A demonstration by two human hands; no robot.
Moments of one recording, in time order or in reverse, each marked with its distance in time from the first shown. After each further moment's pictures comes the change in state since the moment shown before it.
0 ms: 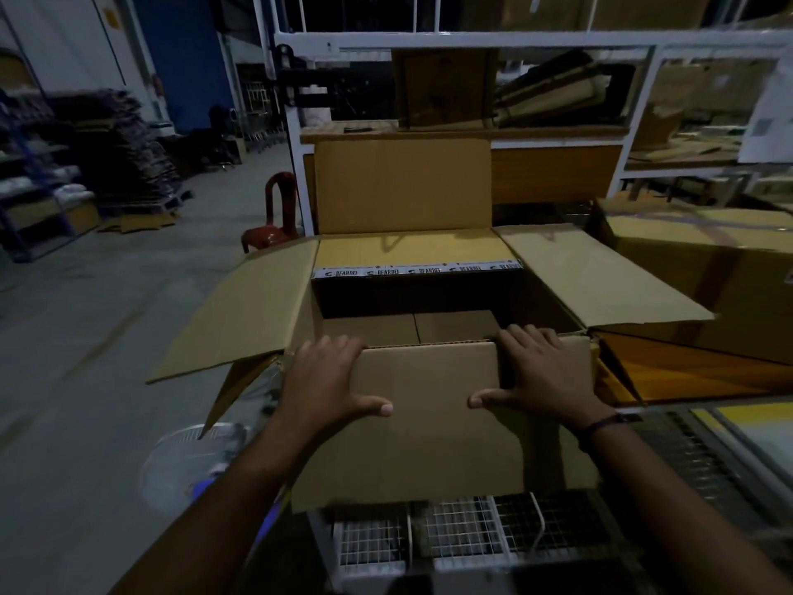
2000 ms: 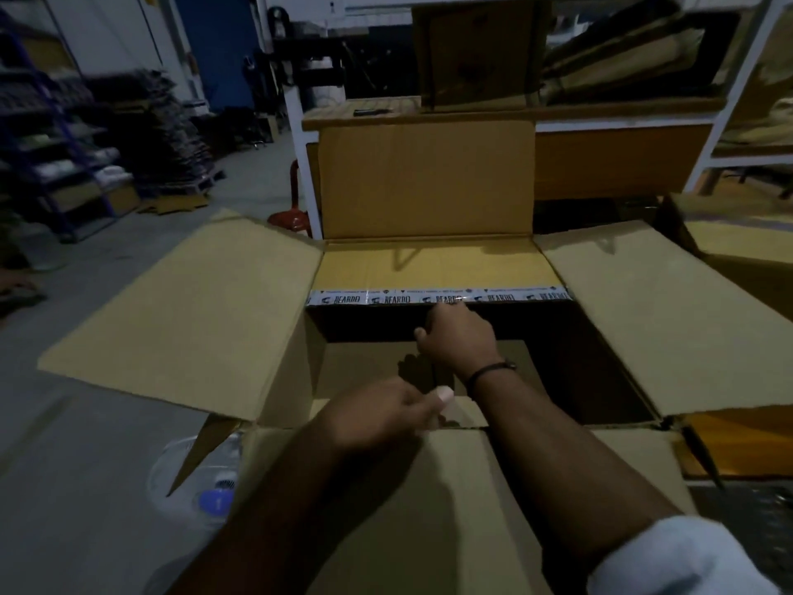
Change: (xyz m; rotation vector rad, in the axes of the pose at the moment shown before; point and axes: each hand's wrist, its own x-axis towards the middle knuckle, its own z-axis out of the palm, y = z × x) left_hand 0.101 0.052 -0.004 -0.494 -0.688 -0.193; right_hand 0.201 -0.068 0.028 0.251 -0.074 0.177
